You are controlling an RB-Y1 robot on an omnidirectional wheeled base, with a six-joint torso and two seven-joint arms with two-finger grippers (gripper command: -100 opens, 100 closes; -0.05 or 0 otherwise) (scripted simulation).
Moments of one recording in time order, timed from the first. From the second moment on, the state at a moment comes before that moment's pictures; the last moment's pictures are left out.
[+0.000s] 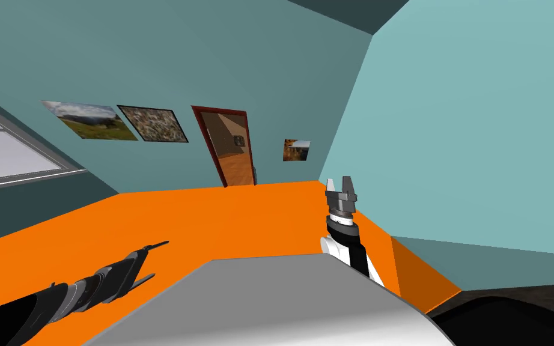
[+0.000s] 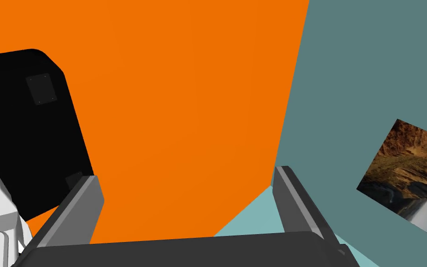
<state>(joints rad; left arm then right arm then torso) 1.37 1.61 0.21 -1.73 -2.68 0.45 1.06 0.48 0.00 -0.02 -2.34 0.00 -0.63 0.06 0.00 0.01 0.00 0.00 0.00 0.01</state>
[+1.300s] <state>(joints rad) 1.46 1.82 0.20 -1.64 -3.06 0.59 1.20 0.48 0.00 -0.02 -2.34 0.00 -0.63 0.06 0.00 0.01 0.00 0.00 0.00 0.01</state>
